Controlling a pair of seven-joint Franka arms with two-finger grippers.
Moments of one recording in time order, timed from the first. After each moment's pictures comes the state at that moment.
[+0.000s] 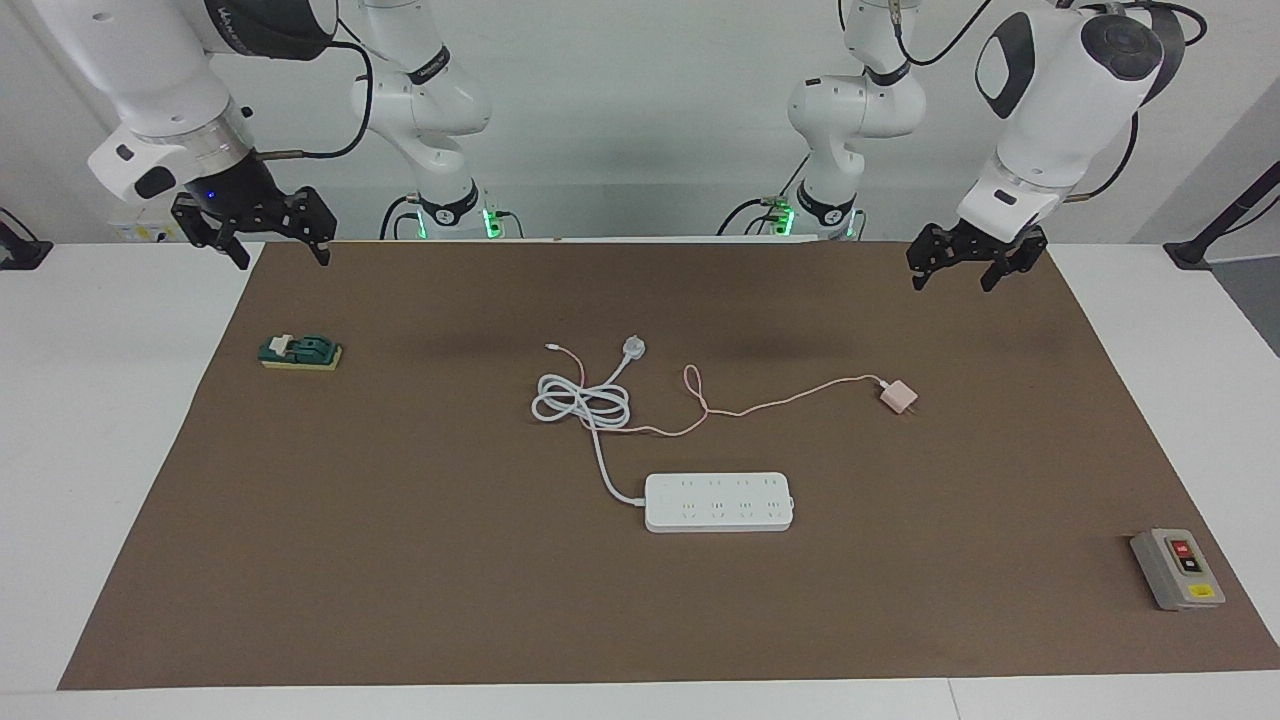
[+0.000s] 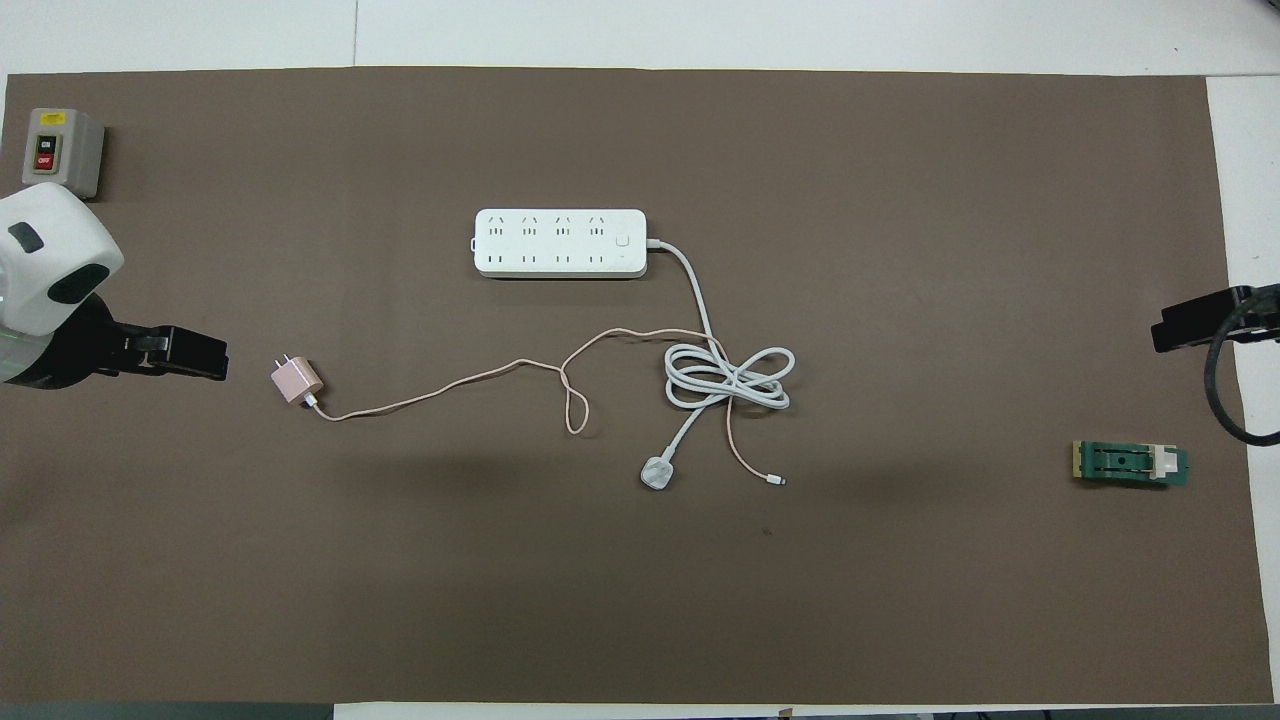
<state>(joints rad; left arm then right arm) -0.12 -0.12 0.01 -1.85 0.01 1.68 0.01 -0.07 -0.05 -0.01 -1.62 -0.02 1.51 -0.13</state>
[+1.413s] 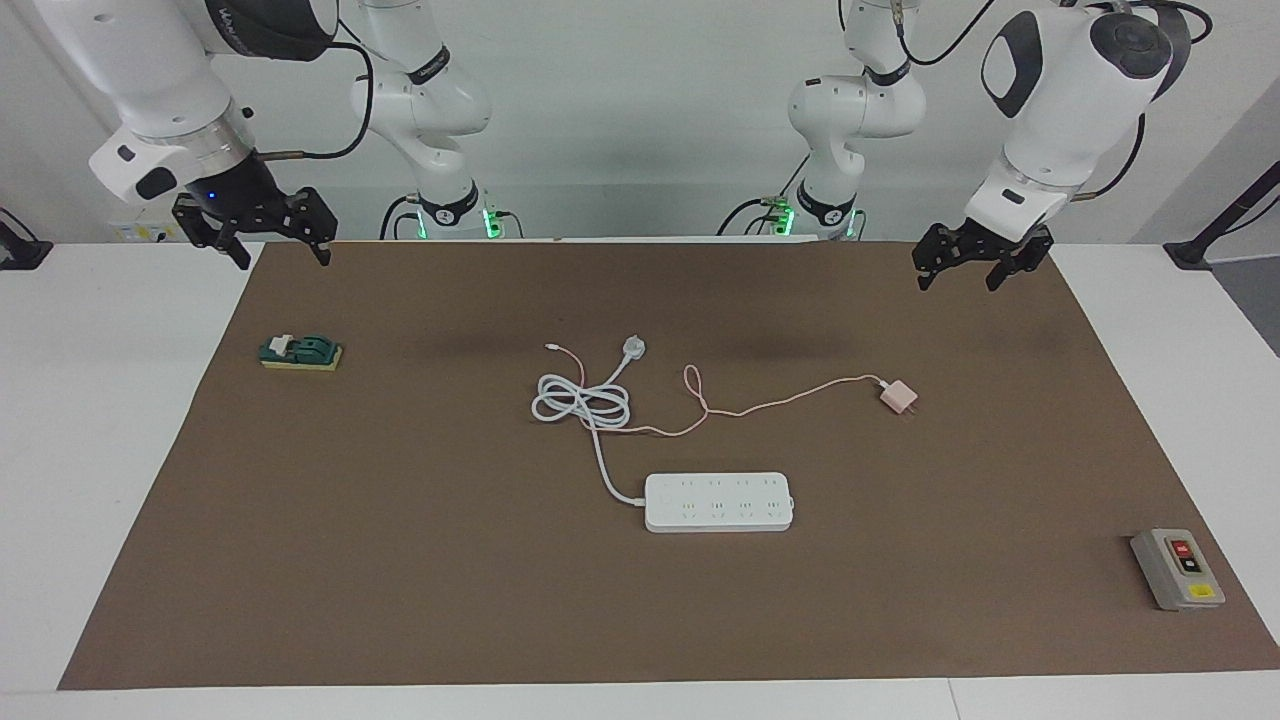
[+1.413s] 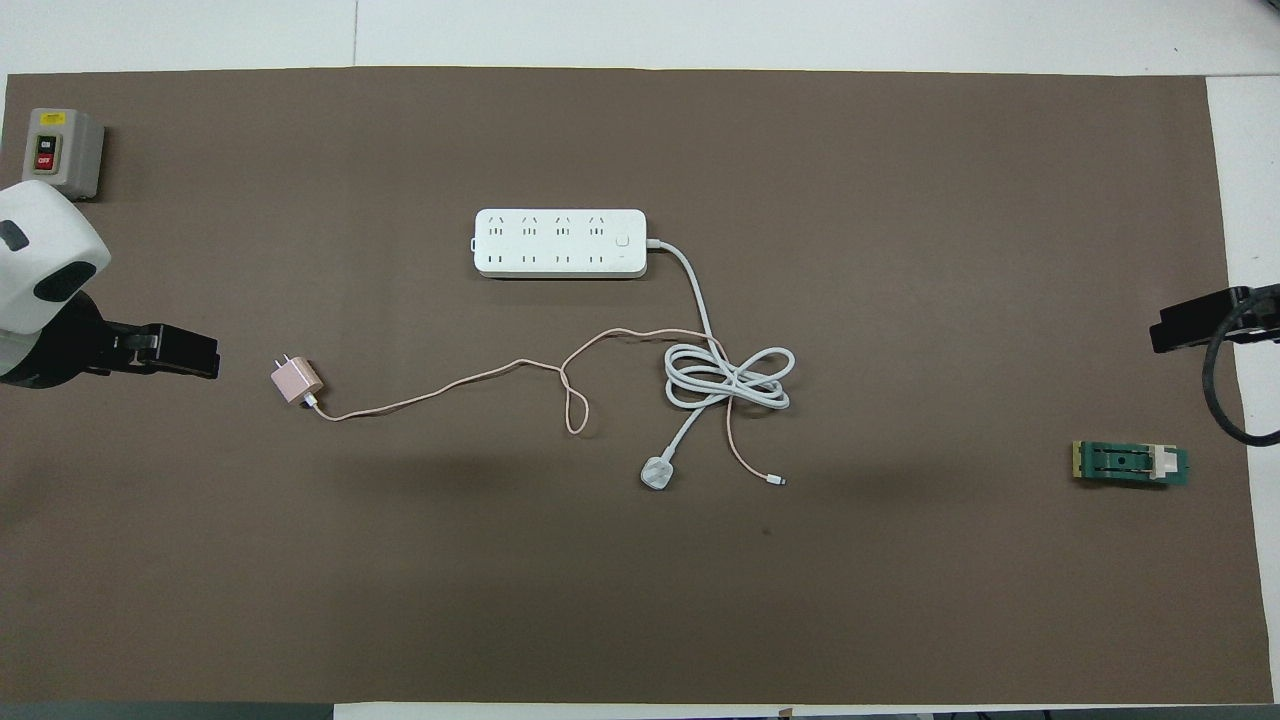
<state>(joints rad) -0.12 -0.12 0.02 -1.84 0.01 1.68 0.01 -0.07 -0.05 -0.01 -1.62 -0.02 1.51 -0.13</state>
